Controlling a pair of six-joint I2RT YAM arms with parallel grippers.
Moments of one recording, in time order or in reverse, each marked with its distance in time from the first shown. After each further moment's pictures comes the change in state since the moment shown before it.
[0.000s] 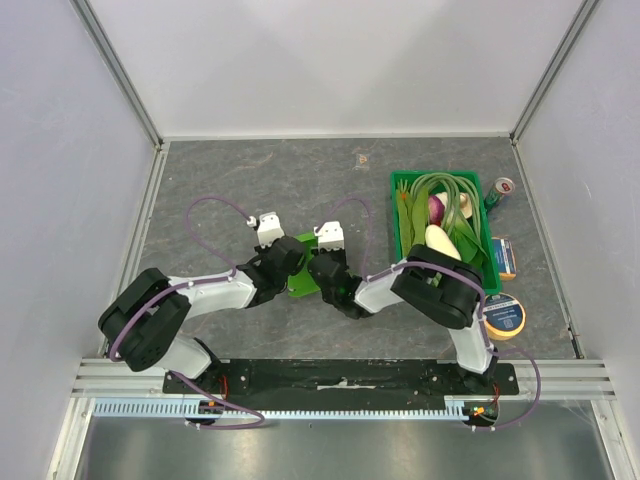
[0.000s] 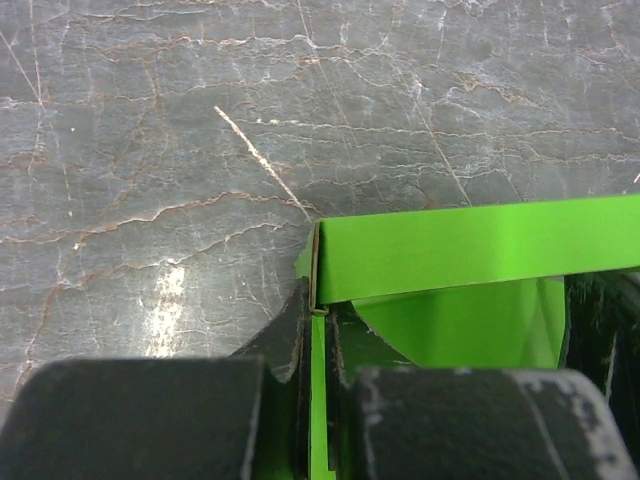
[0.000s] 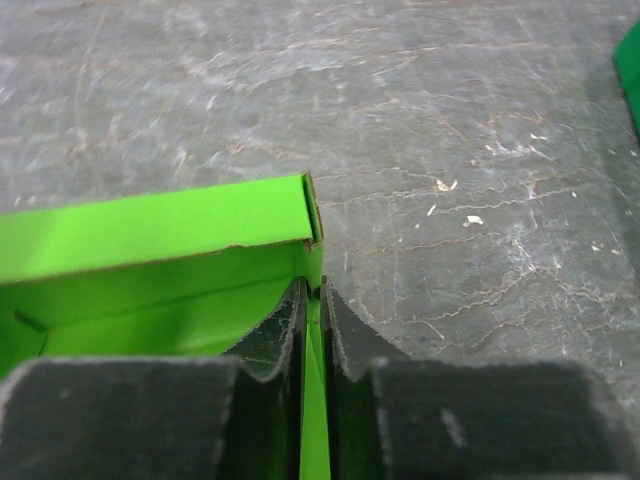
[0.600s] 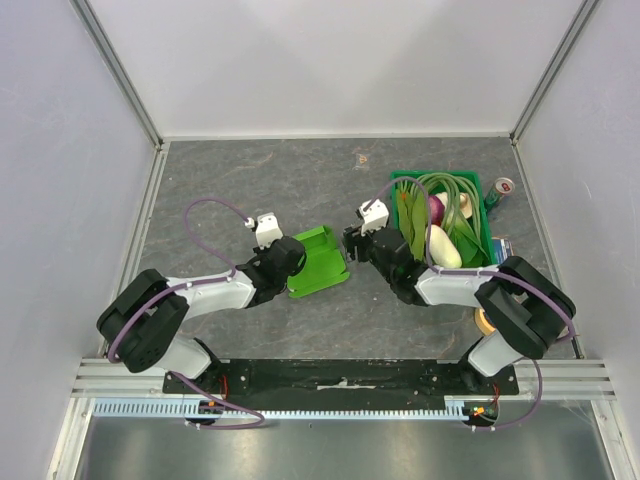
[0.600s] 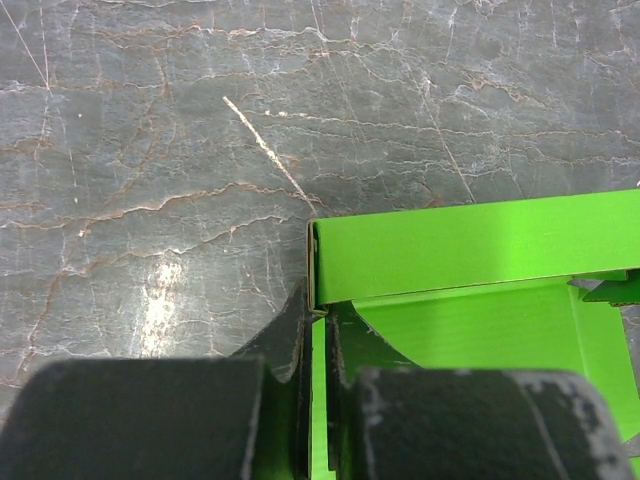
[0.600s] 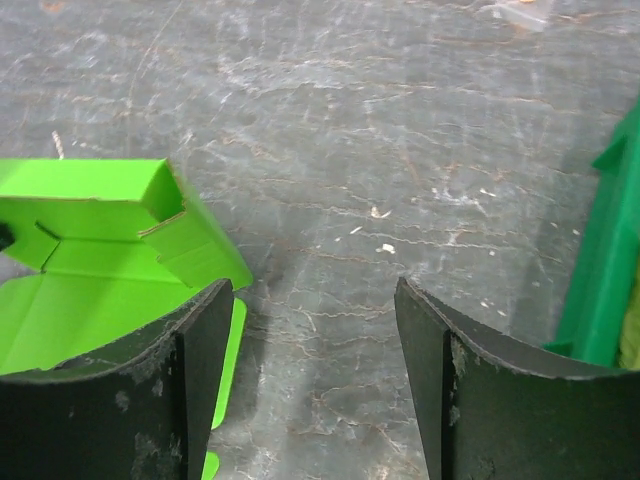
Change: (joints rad) left arm -0.003 -0.010 0.003 -0.036 -0.017 -0.043; right arm -0.274 -0.488 -0.332 -0.082 -0.653 -0.155
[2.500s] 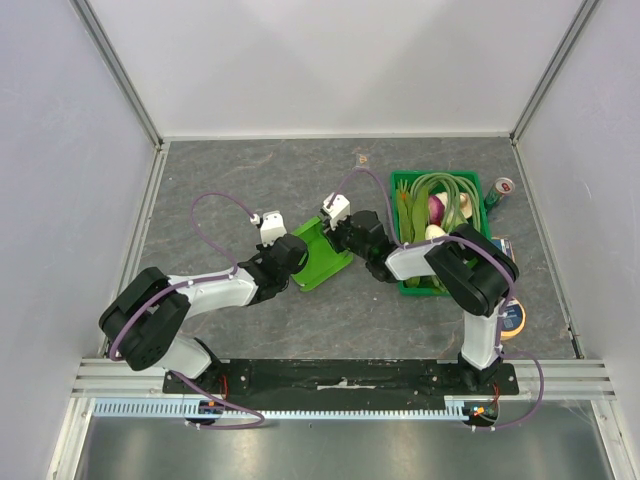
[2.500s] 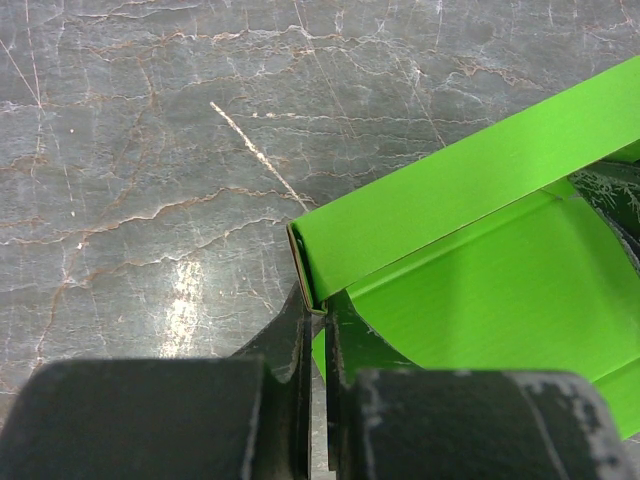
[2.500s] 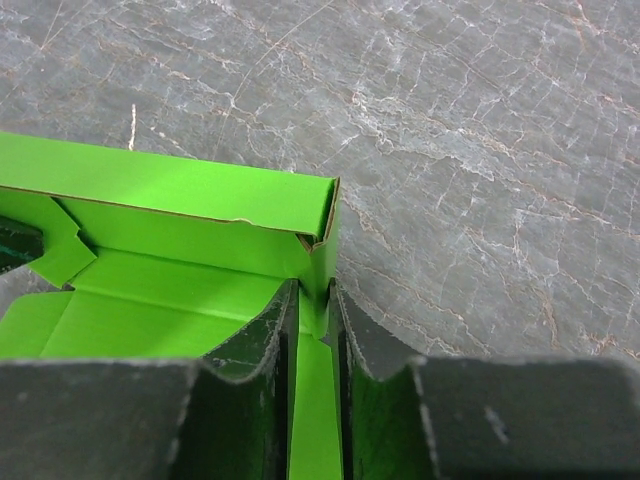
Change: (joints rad) left arm -0.002 0.015 0.031 -0.026 0.022 0.068; right arm -0.067 0.354 0.266 0.076 -0.409 -0.235
